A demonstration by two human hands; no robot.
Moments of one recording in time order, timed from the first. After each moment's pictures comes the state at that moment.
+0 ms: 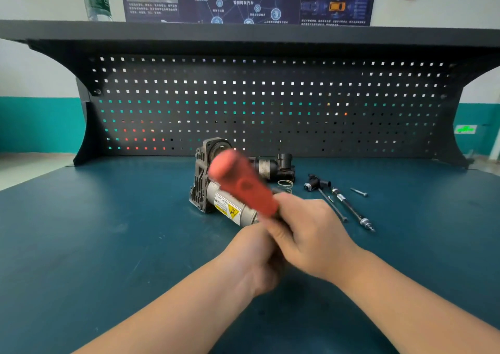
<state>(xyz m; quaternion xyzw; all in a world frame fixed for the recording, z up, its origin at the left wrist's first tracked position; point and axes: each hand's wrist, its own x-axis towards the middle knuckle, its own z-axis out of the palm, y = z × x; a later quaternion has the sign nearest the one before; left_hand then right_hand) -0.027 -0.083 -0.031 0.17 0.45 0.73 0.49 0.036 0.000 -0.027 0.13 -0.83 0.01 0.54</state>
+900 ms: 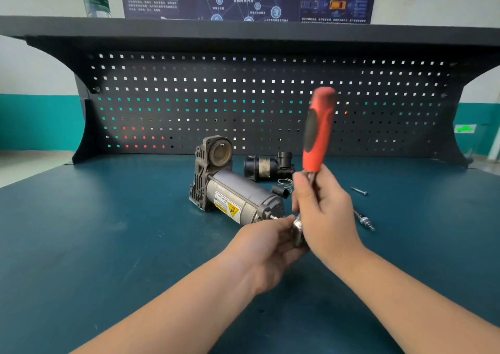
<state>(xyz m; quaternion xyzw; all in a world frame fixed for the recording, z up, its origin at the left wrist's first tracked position) -0.027 -0.074 -0.035 0.14 0.46 0.73 0.49 0.030 0.007 -0.030 -0.03 -0.75 0.34 0.57</state>
